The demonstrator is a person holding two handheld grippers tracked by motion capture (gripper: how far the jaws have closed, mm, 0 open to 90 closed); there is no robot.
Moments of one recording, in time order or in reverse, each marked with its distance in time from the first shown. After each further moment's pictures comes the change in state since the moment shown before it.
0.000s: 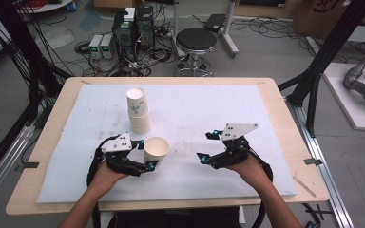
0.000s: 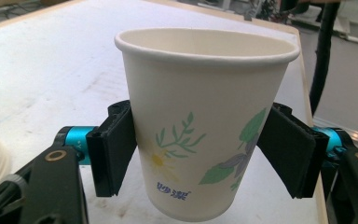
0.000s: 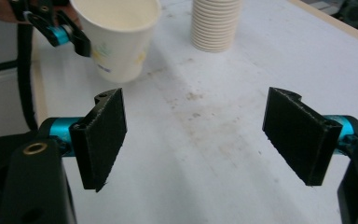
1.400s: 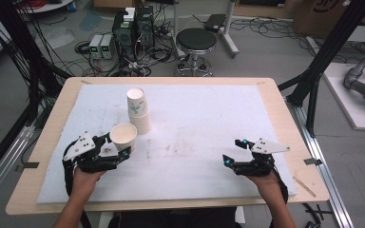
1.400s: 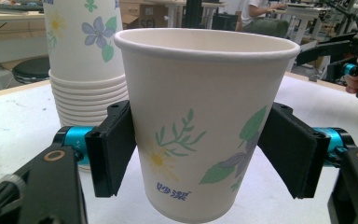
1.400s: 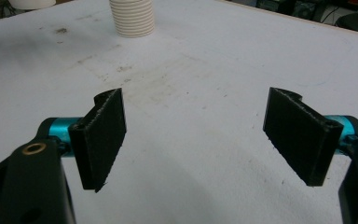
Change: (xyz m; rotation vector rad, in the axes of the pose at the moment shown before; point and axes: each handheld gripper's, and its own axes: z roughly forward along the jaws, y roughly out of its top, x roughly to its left) left arm 0.015 -0.026 -0.062 -0.234 0.271 -0.068; right arm -0.014 -0.082 -0.036 -0.131 -0.221 0.170
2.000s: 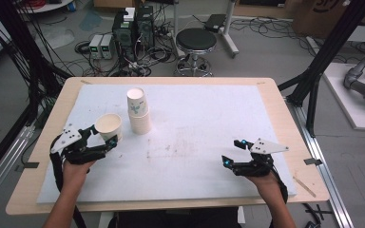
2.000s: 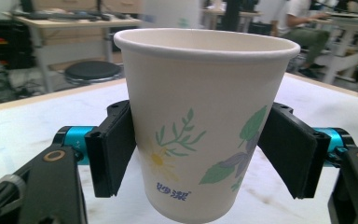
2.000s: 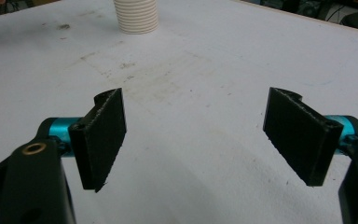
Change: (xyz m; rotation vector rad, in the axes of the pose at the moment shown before) left arm 0.035 0.005 -0.016 -0.035 0.144 -0.021; right arm 0.001 0.000 0.002 0.010 0.014 -0.010
